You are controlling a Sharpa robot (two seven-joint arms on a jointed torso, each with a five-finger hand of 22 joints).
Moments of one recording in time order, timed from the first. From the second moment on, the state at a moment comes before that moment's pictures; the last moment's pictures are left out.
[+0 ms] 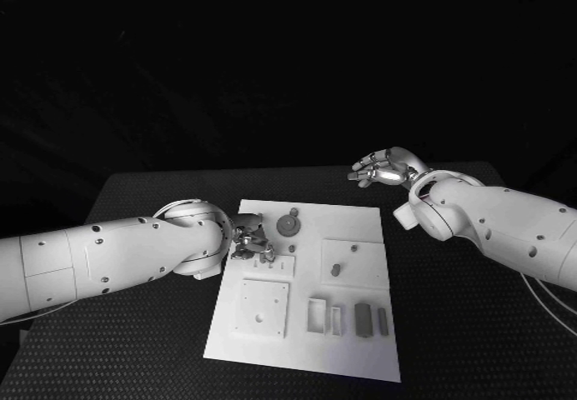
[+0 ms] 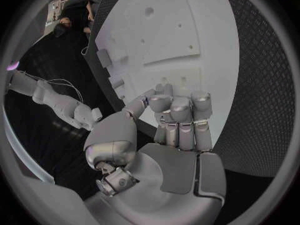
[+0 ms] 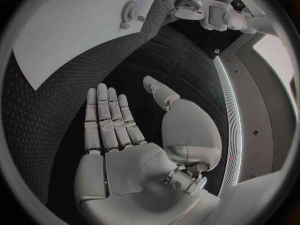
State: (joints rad) left arm 1.35 -0.74 -0.24 1.50 -1.10 0.00 -0.42; left_hand 0.70 0.08 0.70 -0.29 0.38 1.06 0.07 0.35 0.69 1.43 -0.10 0.95 0.84 1.28 -0.17 1.26 0.84 0.07 1.06 -0.18 1.06 1.31; right arm 1.25 -0.66 -0.01 1.15 -0.73 -0.33 0.08; right_hand 0.98 -0.15 0.55 -0.24 0.19 0.72 0.19 0.35 0.41 0.91 0.16 0.40 0.08 0.93 0.13 0.37 0.51 0.23 0.71 0.23 0.25 0.95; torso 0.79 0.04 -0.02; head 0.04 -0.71
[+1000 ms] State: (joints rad) left arm 1.33 -0.73 -0.24 1.49 -1.13 0.03 -0.43; left_hand 0.62 0.12 0.72 -0.28 0.37 1.07 0.06 0.36 0.70 1.43 -0.11 0.96 0.81 1.28 -0.17 1.28 0.82 0.07 1.04 -0.17 1.06 1.31; right arm 1.25 -0.66 -0.01 1.15 -0.72 -0.31 0.08; right_hand 0.99 -0.15 0.55 -0.24 0.23 0.72 0.19 0.35 0.40 0.93 0.17 0.36 0.07 0.93 0.13 0.35 0.50 0.23 0.72 0.23 0.22 0.94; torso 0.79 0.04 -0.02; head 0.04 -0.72
